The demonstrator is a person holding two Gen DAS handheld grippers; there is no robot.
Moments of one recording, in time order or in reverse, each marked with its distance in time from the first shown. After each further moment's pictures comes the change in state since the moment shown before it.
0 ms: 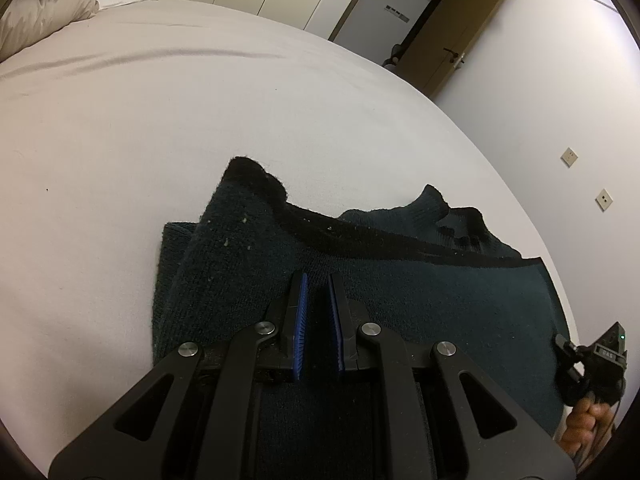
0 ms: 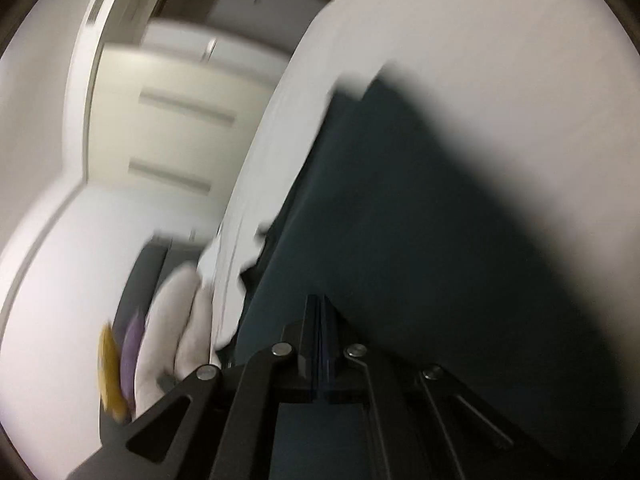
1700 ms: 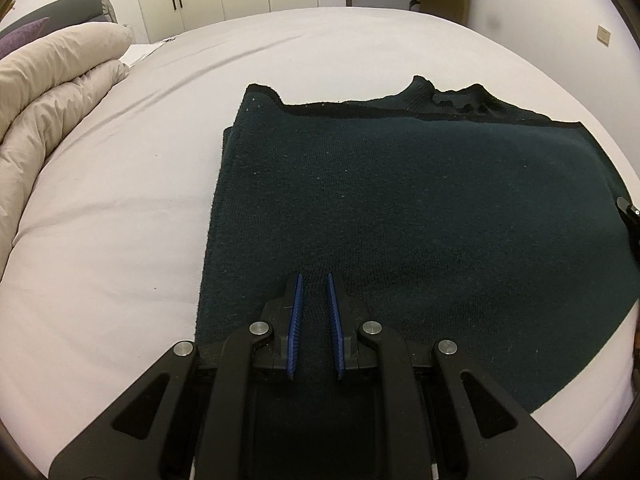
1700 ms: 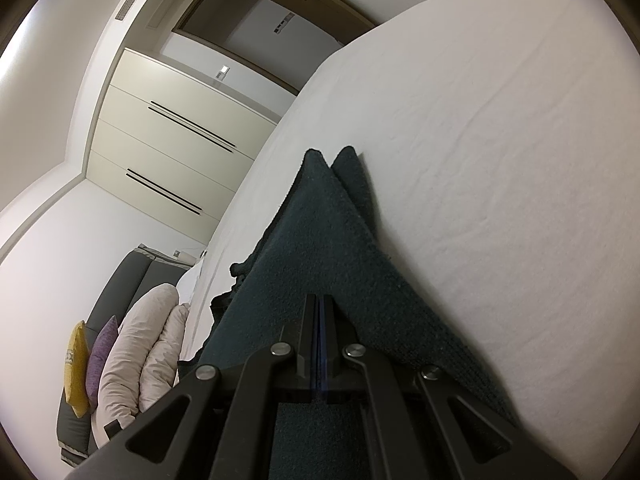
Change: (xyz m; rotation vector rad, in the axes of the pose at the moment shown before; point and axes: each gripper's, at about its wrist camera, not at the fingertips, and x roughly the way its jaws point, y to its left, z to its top) left arm -0.056 -0.072 -0.079 0.278 0.101 0.418; right arm -0.039 -0.043 0.046 -0.131 -0.083 -0.004
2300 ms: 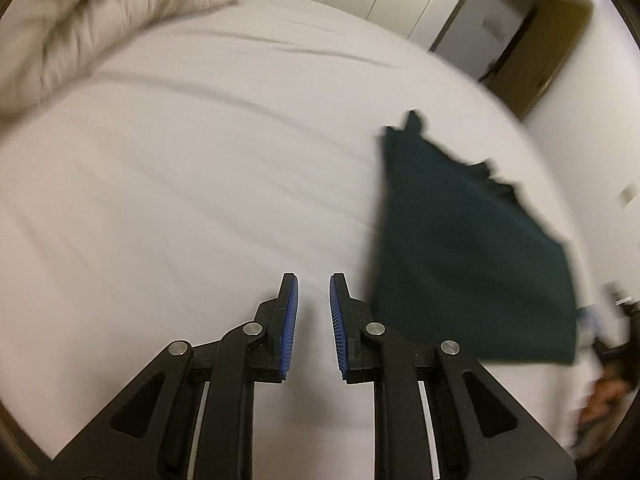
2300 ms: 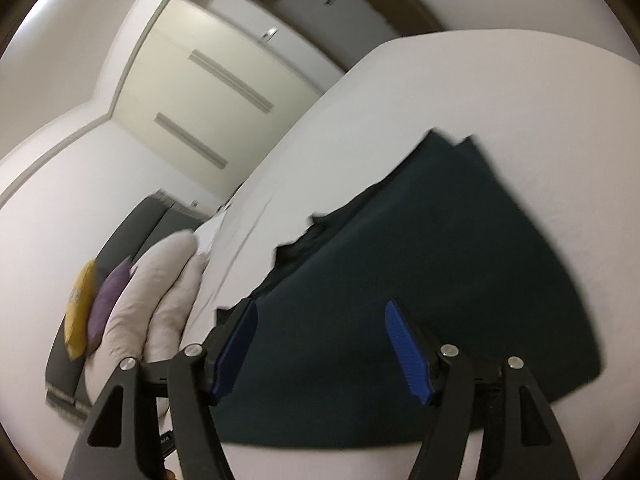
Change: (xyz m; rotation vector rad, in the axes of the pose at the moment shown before) left arm -0.076 0.127 -0.072 -0.534 -0.008 -0.181; right arm -0.016 0.103 -0.028 -0.193 0.146 0.054
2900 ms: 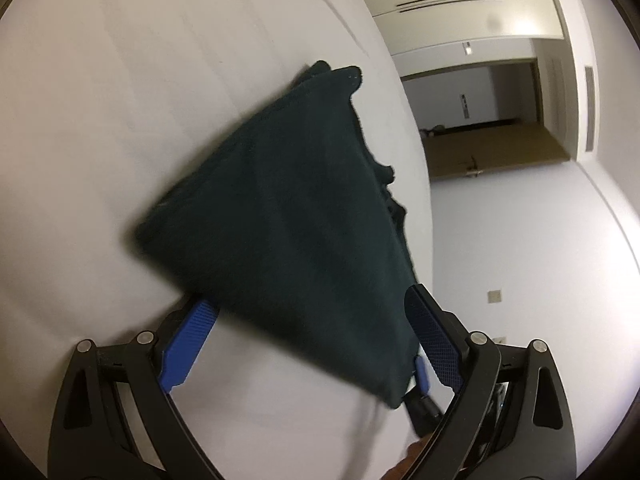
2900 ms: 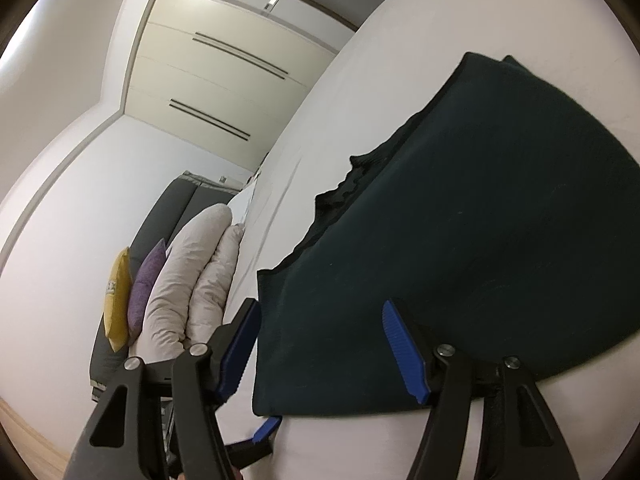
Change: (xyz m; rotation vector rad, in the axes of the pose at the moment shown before) left arm 0.042 -0.033 -0.045 -0.487 0.111 -0.479; right arm 0.018 0.008 -0.019 0.094 0.112 0.130
